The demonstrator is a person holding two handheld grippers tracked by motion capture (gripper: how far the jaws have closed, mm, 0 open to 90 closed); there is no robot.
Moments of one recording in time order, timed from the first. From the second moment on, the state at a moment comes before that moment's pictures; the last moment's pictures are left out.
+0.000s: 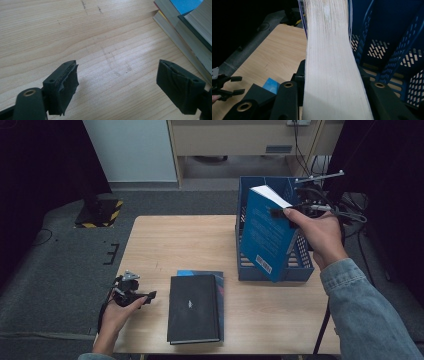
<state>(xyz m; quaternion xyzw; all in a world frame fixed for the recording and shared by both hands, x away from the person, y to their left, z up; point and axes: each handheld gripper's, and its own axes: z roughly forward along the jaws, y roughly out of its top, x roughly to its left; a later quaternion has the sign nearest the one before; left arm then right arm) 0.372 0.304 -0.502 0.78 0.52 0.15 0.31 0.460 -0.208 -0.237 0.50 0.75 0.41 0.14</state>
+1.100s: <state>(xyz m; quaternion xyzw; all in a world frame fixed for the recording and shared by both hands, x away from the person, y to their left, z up) 0.372 0.303 -0.502 0.79 0.51 0.15 0.31 0.496 -0.191 -0.243 0.56 0.71 0.40 0.17</state>
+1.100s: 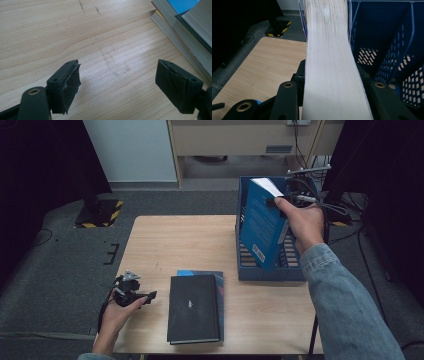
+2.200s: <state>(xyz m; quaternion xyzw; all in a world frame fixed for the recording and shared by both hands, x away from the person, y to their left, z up) 0.371 0.301 -0.502 0.79 0.51 0.15 0.31 0.533 -0.161 -0.260 0.58 0.68 0.39 0.21</state>
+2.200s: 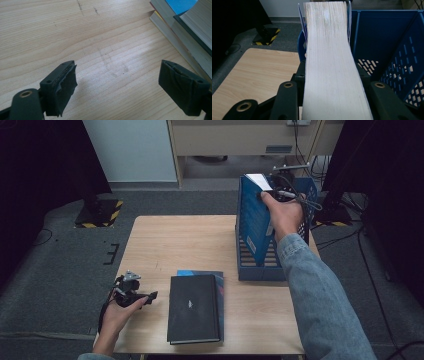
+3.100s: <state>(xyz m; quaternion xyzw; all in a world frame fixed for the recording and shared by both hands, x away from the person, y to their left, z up) 0.373 0.302 -0.504 0.77 0.53 0.16 0.30 0.545 -0.154 -0.301 0.58 0.68 0.39 0.22</state>
